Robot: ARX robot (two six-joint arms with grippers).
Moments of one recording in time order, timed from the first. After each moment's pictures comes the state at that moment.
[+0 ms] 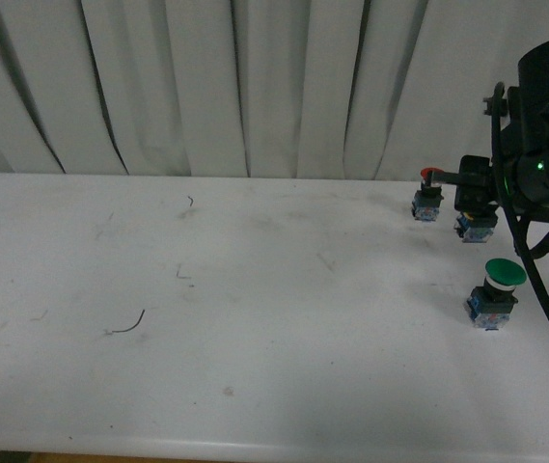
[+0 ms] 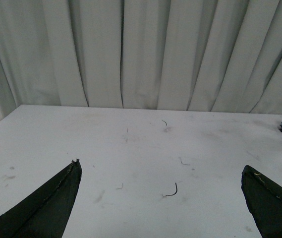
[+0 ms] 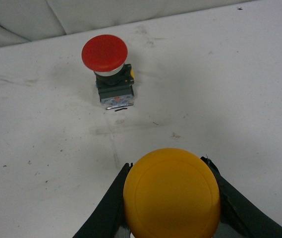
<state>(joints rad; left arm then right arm) 0.00 0.01 0.01 0.00 0.00 -0.01 0.12 2.25 1.42 0.22 0.23 0.21</state>
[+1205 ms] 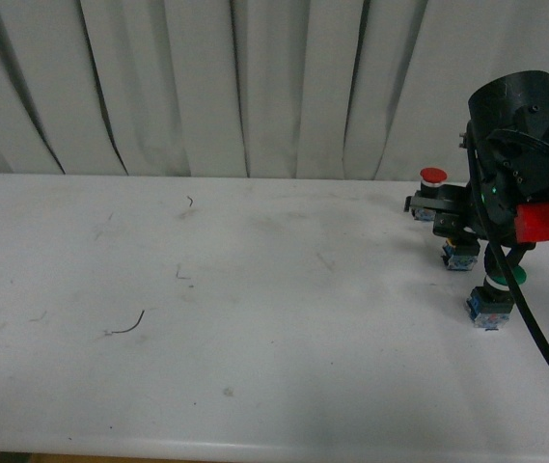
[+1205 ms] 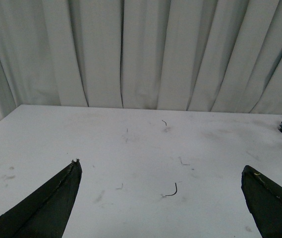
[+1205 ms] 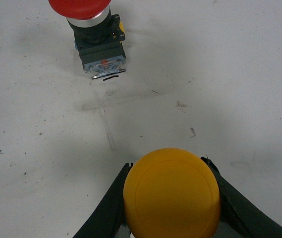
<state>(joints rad) 0.00 0.01 0.01 0.00 0.00 -0.01 0.15 2.36 1.52 0.09 0.30 0.31</state>
